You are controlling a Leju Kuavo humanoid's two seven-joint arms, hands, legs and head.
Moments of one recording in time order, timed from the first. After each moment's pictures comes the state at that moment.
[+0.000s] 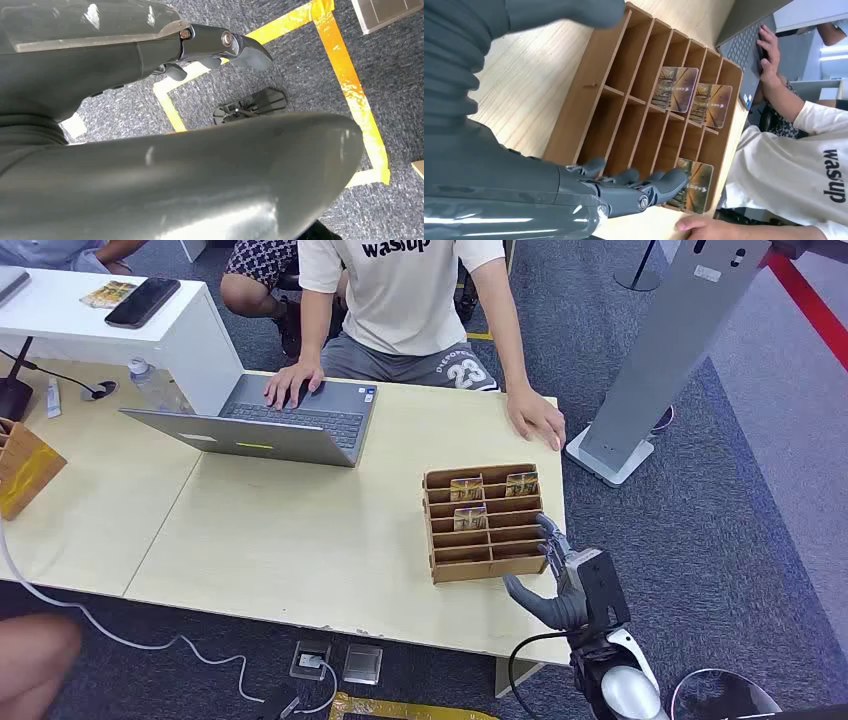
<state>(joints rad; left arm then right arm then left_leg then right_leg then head) -0.12 0.07 -1.08 -0.26 0.93 -0.04 -0.16 -0.17 -0.16 0.57 -1.39 -0.12 -0.10 -0.04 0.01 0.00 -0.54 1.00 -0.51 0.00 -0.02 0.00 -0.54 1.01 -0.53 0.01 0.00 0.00</state>
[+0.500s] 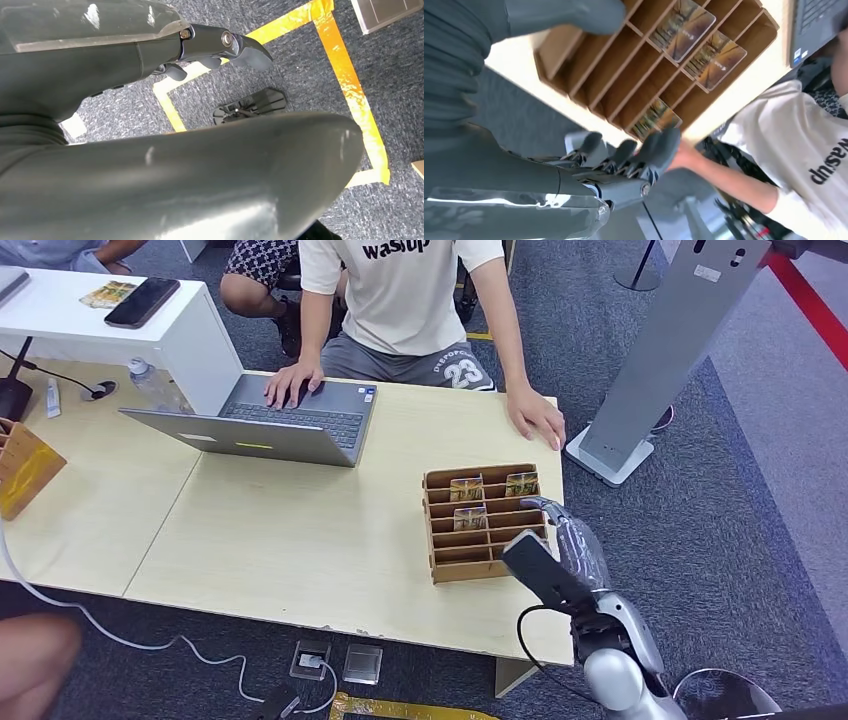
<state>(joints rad) -0.12 0.07 -1.08 -0.26 0.94 -0.04 -0.16 -0.26 -0.15 0.61 -1.52 0.52 -0.12 0.22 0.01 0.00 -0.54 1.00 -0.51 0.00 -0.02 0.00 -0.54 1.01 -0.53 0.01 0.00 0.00</state>
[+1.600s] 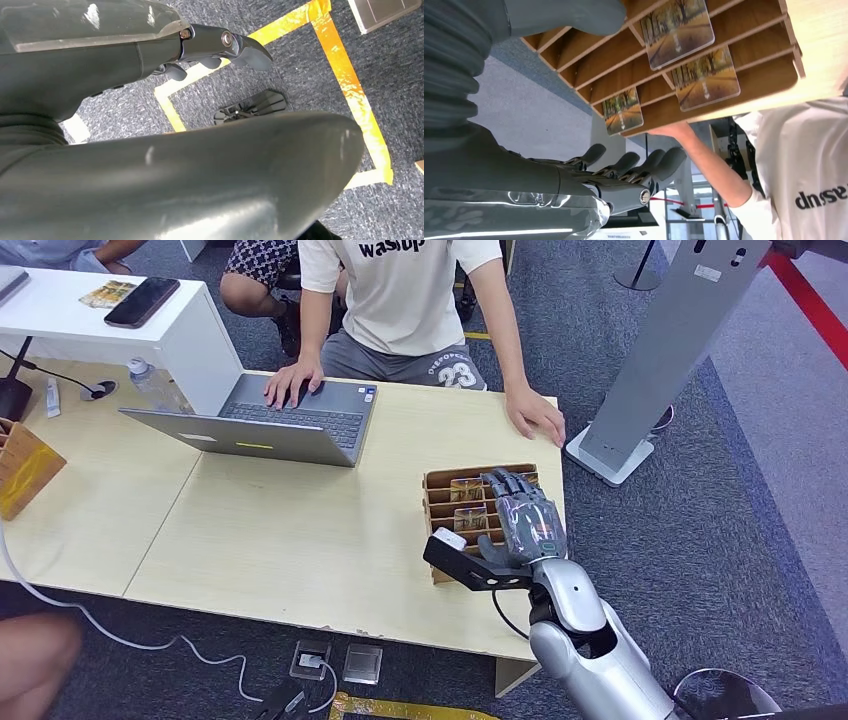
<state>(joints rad) -0.15 0.07 -1.11 -0.26 0.93 -0.04 -0.13 -0.45 -0.09 0.82 -1.32 0.95 -0.06 0.39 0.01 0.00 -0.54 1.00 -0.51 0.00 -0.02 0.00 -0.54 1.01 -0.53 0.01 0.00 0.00</state>
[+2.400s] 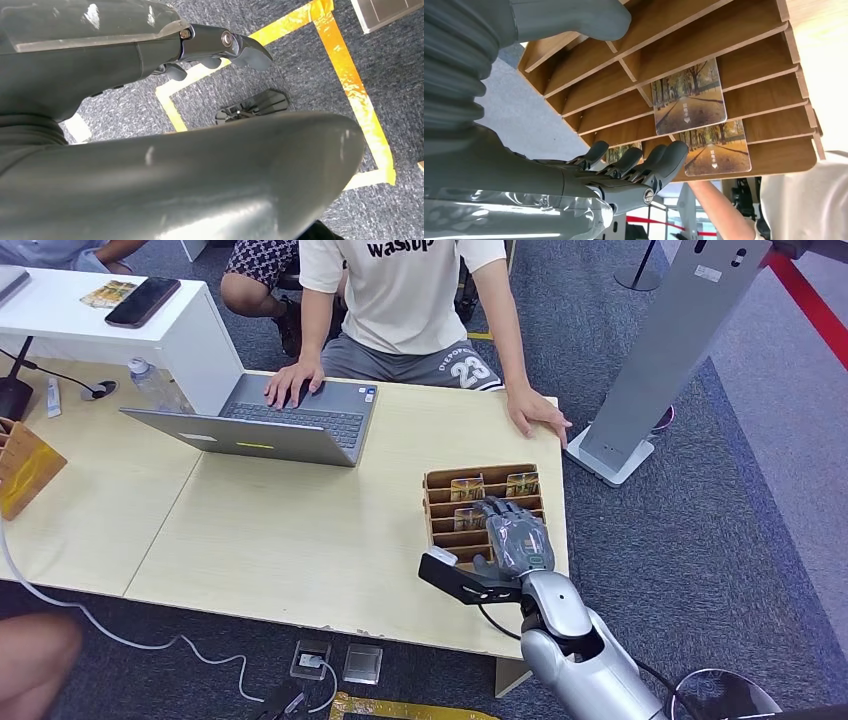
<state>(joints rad) -0.14 0.07 -1.11 -0.26 0.92 -0.04 -0.13 -0.46 -0.08 0.86 -1.22 0.93 -0.06 0.38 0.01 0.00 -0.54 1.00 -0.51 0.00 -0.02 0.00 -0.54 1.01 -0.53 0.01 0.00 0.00</state>
